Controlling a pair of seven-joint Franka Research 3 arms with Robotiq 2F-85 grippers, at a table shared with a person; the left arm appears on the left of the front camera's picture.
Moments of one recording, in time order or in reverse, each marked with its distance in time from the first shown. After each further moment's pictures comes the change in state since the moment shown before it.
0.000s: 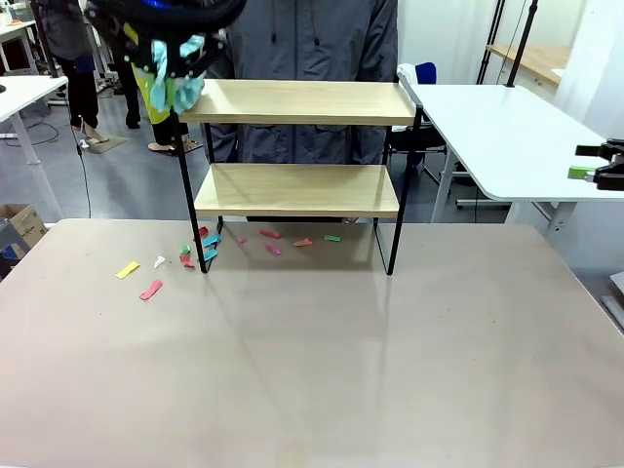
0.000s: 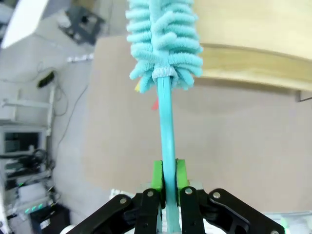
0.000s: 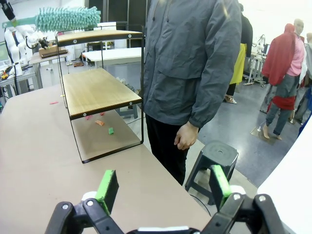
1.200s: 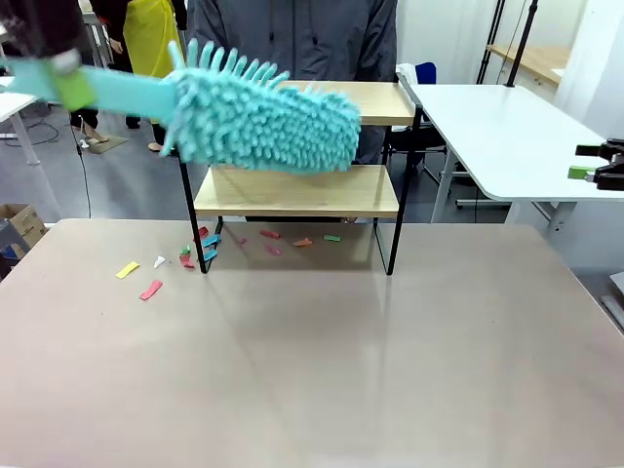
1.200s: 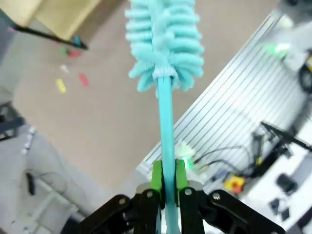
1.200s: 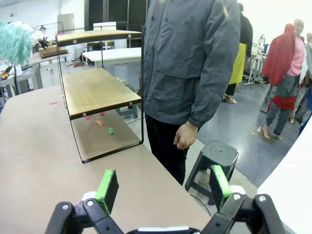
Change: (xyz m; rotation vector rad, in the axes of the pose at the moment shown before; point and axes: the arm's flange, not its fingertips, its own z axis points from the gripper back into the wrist) left arm -0.074 0.115 0.042 -0.464 0.207 -0.889; right arm 0.000 0.000 0.000 0.000 0.000 0.000
